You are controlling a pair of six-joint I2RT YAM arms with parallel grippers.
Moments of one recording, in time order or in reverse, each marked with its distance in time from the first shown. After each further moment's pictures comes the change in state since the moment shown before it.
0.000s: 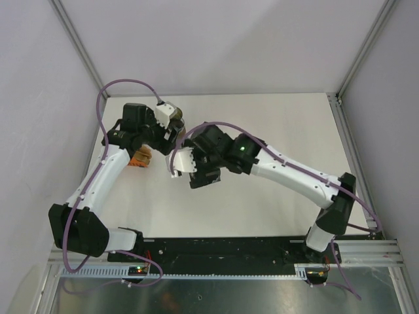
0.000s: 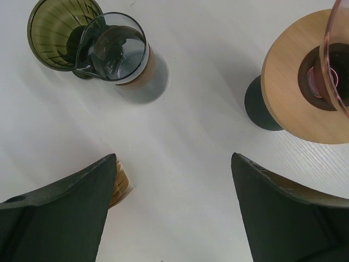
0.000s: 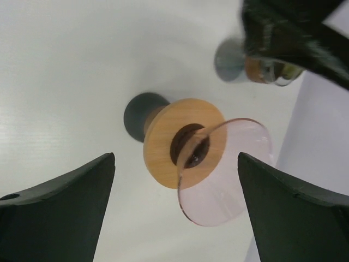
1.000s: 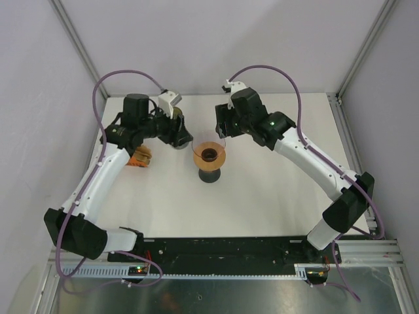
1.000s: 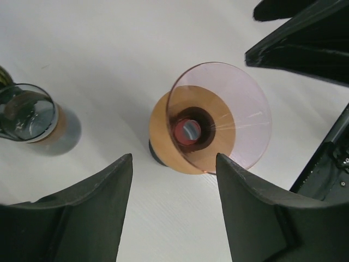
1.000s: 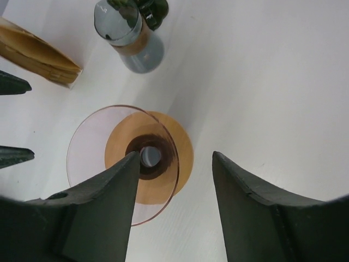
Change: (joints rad) left arm -0.067 -0.015 0.133 -0.008 0.268 -0.290; right arm -0.343 -0.093 -0.071 0.259 0.140 1.203
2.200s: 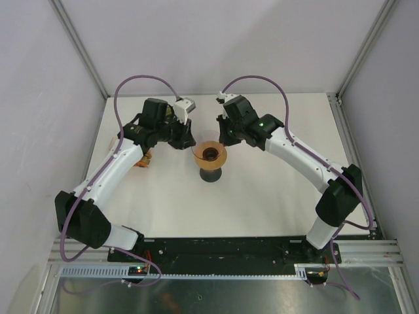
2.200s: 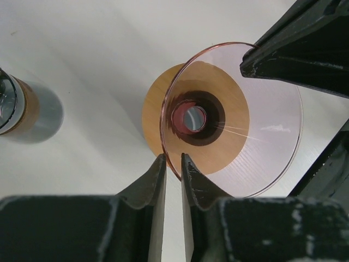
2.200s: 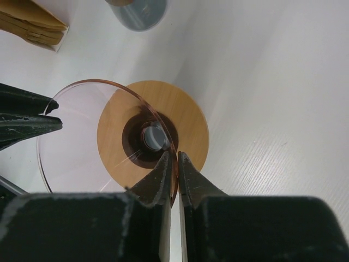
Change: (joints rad) left arm -0.113 0.101 -0.029 0.001 -0.122 -0.017; right arm 0.006 0.074 -0.060 -0.033 -0.079 0.037
